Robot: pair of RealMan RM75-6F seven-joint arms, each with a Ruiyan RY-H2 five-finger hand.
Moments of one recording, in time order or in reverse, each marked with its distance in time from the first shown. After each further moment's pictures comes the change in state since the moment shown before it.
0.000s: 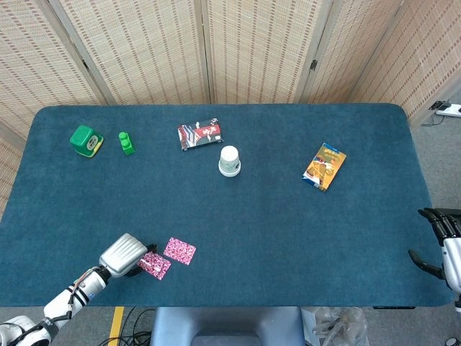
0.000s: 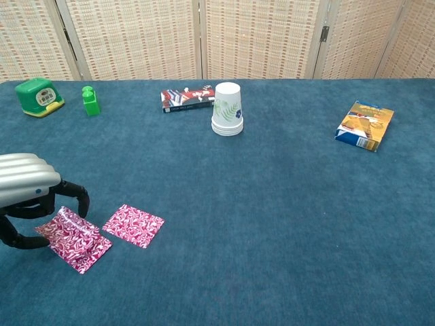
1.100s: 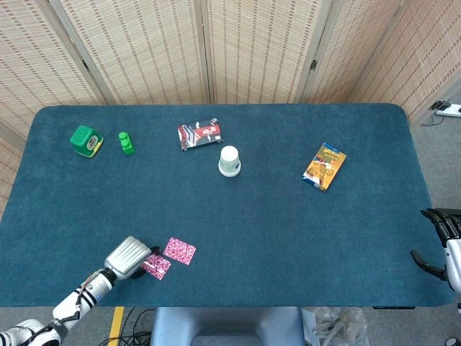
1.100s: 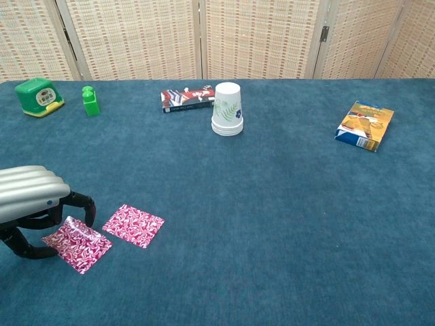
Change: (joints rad) left arm 0.034 -0.057 -0.039 0.010 -0.057 -0.037 0.072; right arm -0.009 0.009 -0.001 -0.004 0.000 0.015 0.003
